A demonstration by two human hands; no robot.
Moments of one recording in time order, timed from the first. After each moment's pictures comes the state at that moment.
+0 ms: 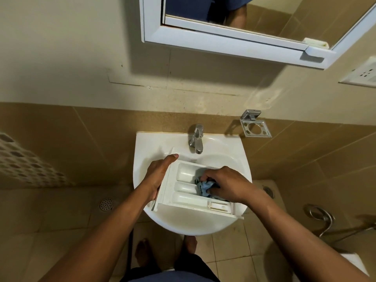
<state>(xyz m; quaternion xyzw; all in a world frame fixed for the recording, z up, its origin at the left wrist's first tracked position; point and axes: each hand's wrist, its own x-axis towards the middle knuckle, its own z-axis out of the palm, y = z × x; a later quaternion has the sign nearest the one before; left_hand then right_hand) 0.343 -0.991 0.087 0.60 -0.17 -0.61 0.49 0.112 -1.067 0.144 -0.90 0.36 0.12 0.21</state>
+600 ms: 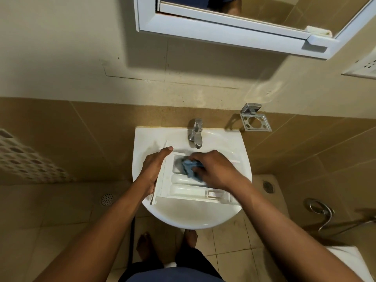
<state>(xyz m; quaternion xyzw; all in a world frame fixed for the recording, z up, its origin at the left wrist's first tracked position) 0.346 -0.992 0.084 0.62 -0.16 -0.59 0.49 0.152 -1.066 0.145 -0.90 0.38 0.01 0.20</state>
